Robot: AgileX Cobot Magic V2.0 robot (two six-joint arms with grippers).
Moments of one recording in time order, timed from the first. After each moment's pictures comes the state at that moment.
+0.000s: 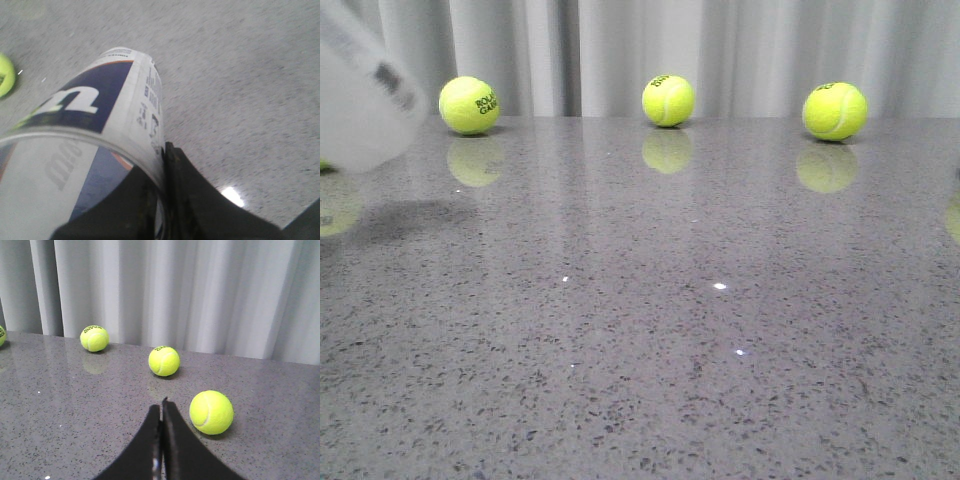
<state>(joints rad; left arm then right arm) -0.19 0.96 -1.22 -0.23 1.27 0.41 0.06 0.26 -0.41 0.12 0.25 -0.16</state>
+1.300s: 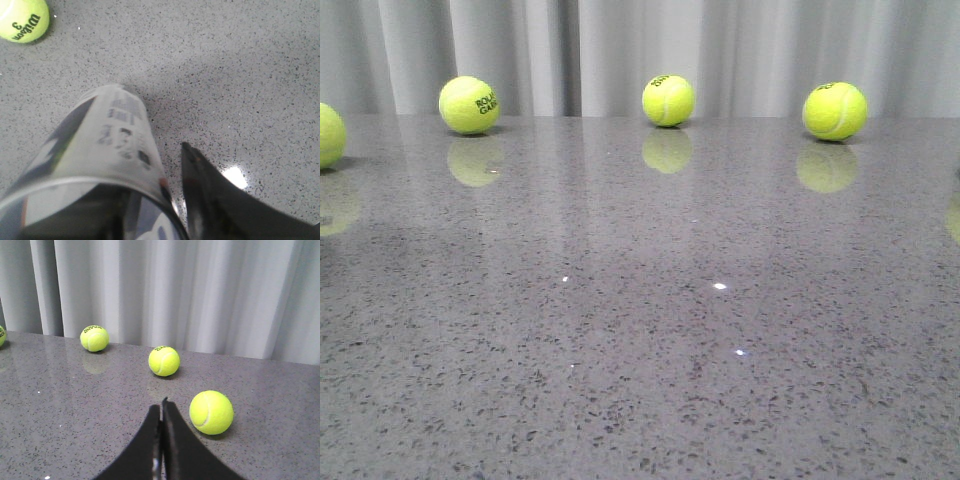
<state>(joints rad) -0.19 1.00 -1.19 -0.10 1.27 0.29 0.06 0.26 -0.41 0.12 0.25 -0.16</state>
